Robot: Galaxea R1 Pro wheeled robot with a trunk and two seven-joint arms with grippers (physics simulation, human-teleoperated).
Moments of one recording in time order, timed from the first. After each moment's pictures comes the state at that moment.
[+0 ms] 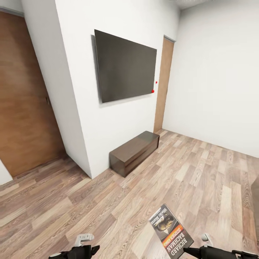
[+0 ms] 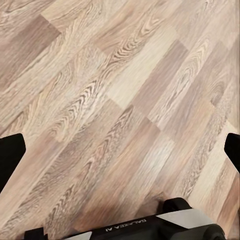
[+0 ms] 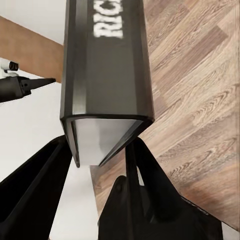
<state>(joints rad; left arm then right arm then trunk) -0.53 0.07 0.32 -0.02 -0.18 -0.07 -0.45 -0.46 -0.31 -0.58 -0.26 0.43 0.16 1.36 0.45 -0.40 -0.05</state>
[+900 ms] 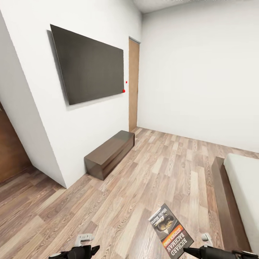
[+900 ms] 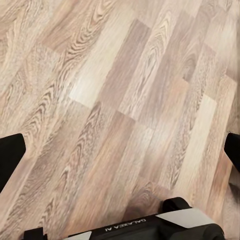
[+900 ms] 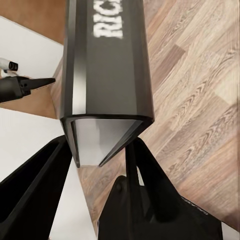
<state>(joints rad) -0.53 0.07 0.32 -0.02 -0.18 -0.07 -0.46 -0.46 -0.31 -0.58 -0.26 0.43 0.16 1.36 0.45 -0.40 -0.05</state>
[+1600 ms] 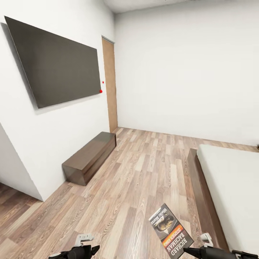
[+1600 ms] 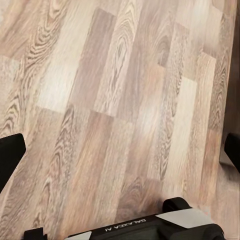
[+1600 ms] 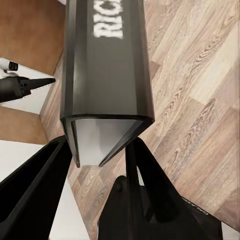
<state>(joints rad) -0.53 0.07 0.32 -0.02 -0.18 -0.07 -0.46 -0.46 -0.31 -0.58 -0.26 0.43 0.16 1.36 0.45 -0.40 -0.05</state>
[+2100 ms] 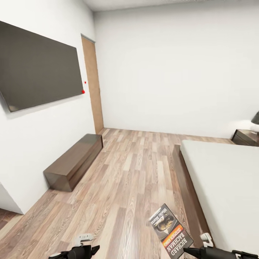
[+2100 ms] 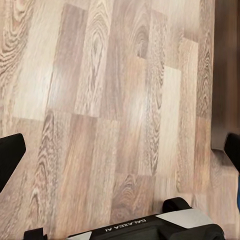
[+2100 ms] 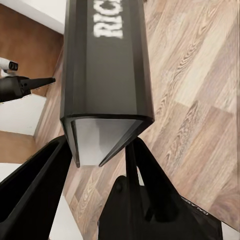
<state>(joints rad) -0.53 0.07 0.32 -0.02 -0.18 -0.07 -0.46 -0.46 -0.31 -0.58 -0.26 0.43 0.16 1.36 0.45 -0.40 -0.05</state>
